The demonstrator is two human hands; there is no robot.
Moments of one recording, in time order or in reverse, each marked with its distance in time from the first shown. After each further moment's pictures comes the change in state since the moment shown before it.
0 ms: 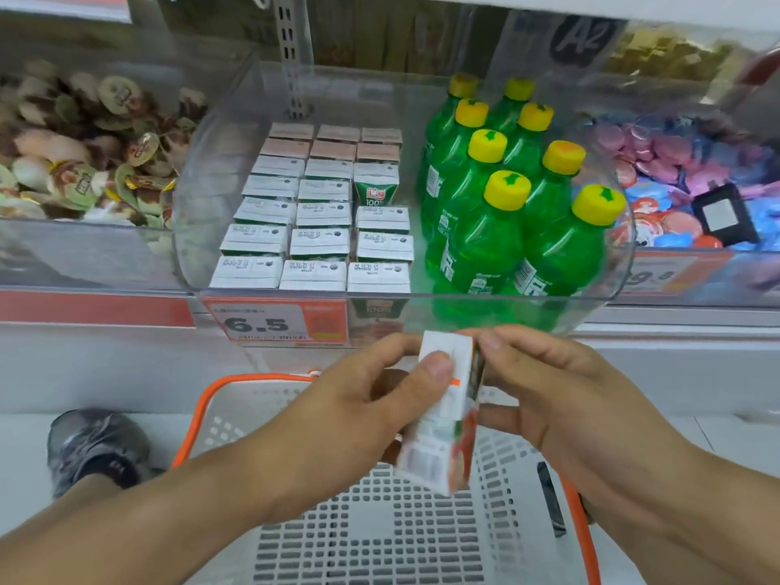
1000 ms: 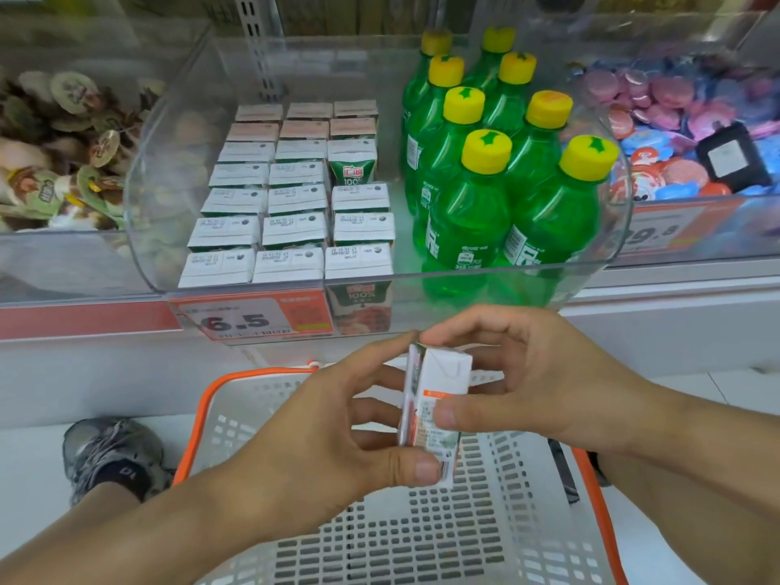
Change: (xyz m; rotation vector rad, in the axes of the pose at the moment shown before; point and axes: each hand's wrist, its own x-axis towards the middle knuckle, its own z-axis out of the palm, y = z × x) left_hand -0.002 -0.026 -0.011 0.177 0.004 0.003; right_hand 0.016 0.006 -0.012 -0.384 -0.203 -0.068
